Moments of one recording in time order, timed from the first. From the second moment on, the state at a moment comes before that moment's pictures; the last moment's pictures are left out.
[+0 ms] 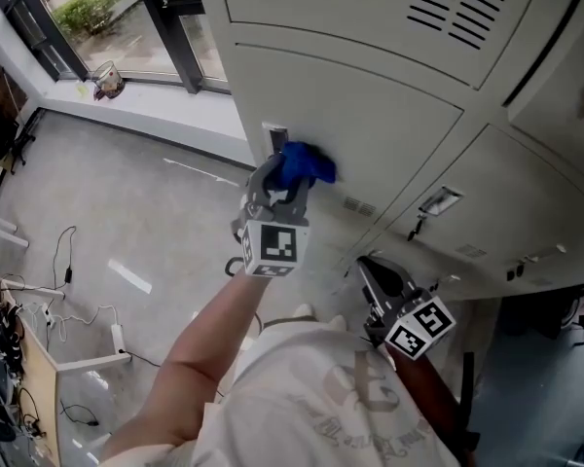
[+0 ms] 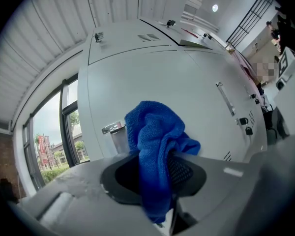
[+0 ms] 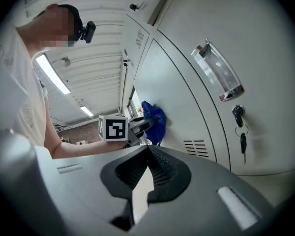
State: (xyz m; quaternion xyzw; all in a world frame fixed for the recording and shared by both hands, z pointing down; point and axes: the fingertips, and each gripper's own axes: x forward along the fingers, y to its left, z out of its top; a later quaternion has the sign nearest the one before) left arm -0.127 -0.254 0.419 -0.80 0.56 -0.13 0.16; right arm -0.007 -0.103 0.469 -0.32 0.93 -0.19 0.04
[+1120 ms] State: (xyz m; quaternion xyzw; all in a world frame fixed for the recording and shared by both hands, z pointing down) left arm -0.203 -0.274 0.478 -0.82 0.56 -0.11 0.09; right arm -0.022 -0.095 0.476 -0.38 0.91 -0.18 0.03
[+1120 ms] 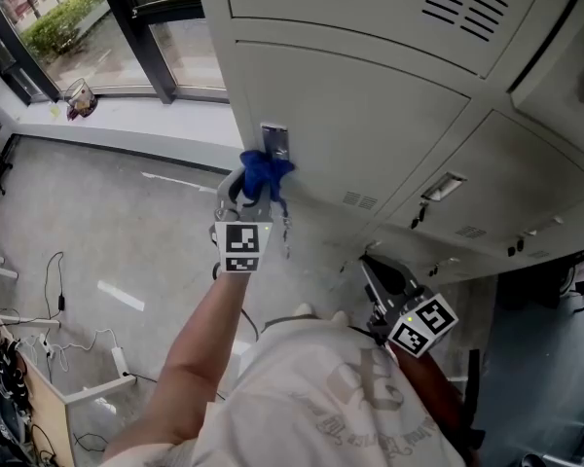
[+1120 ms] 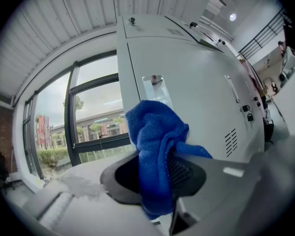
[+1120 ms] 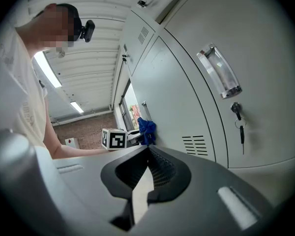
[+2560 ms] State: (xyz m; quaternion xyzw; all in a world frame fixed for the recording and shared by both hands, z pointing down) left arm -0.126 -0.253 0.477 -0.83 0.54 0.03 -0.17; right arm -0.002 -0.106 0.478 -0.41 0.89 -0.19 0.04
